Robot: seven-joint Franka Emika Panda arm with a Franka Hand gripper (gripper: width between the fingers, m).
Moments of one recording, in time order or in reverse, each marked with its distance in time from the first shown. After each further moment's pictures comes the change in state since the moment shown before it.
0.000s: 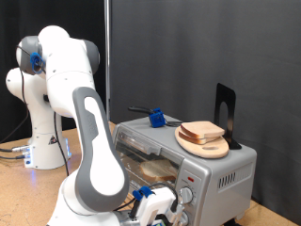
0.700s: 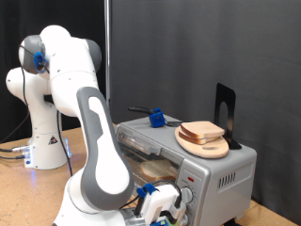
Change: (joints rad) arm 0.014 -0.013 0.002 -0.015 0.040 0.001 -0.032
